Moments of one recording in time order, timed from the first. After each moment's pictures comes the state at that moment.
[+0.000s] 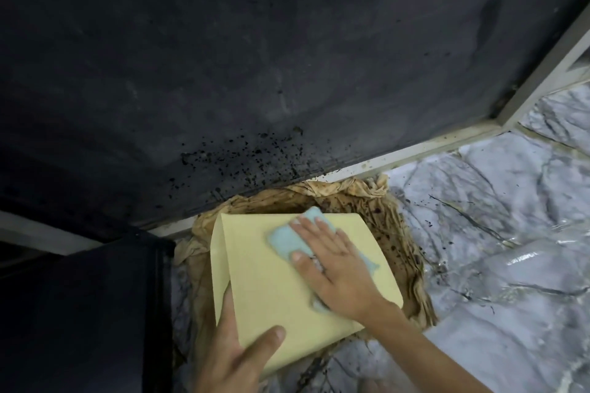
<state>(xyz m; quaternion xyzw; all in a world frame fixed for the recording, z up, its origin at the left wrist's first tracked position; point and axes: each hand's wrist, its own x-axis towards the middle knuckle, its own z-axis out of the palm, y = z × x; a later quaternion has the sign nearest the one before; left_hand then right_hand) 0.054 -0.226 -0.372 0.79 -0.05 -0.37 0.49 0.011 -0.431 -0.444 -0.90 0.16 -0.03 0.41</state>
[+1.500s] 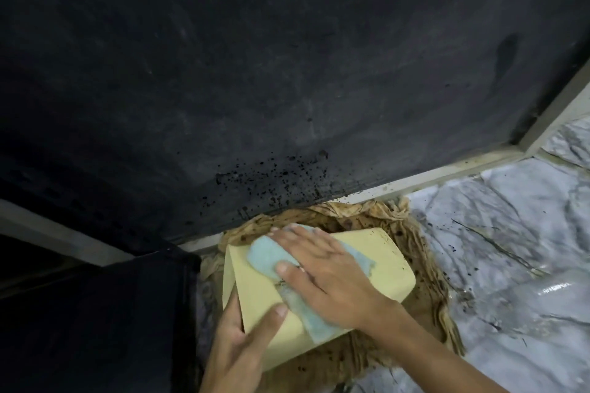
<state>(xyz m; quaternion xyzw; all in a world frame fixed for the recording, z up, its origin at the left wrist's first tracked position) 0.083 -0.232 -0.342 0.73 -0.03 -0.31 0.60 0.052 -0.410 -0.380 -0.93 0.02 -0.04 0.37</state>
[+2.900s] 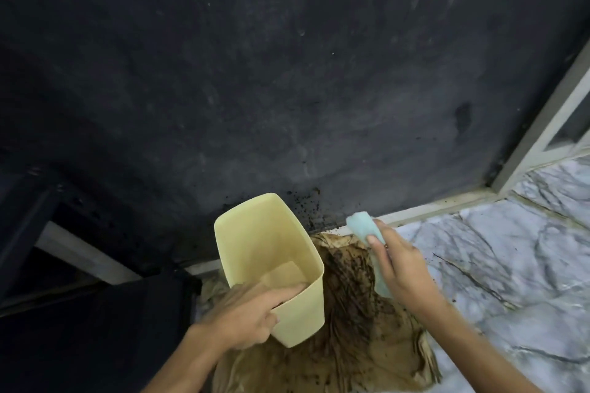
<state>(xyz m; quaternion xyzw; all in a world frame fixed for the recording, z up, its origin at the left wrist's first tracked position) 0.120 -0.275 -0.278 0.84 -0.43 -0.32 0.00 -0.007 -0.517 -0.369 -0.88 0.21 -0.24 0.36</state>
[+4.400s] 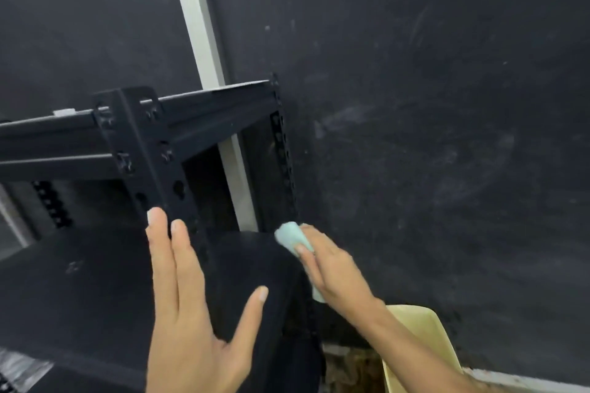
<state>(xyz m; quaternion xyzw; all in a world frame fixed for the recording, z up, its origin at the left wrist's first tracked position) 0.024 -0.022 -0.008 0.82 -0.19 0.48 0.26 0.134 -0.220 -0.075 -0.88 -0.14 -0.28 0.36</state>
